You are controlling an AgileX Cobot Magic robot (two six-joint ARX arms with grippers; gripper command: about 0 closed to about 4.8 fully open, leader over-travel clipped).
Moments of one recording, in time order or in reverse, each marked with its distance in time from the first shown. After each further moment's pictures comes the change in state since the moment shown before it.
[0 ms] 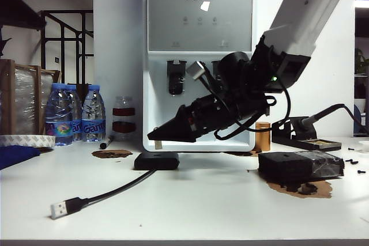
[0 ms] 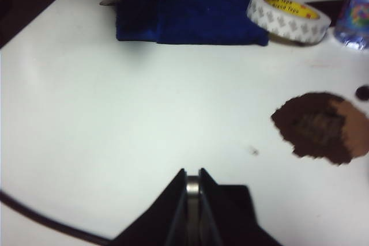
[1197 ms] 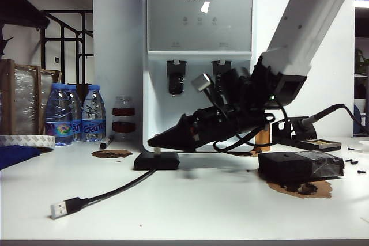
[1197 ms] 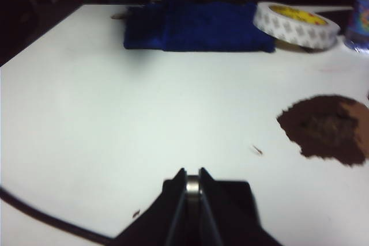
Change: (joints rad) left arm -0.016 0.000 0.000 -0.003 0.012 0.000; right arm -0.021 0.104 0.060 0.061 -0.112 0.024
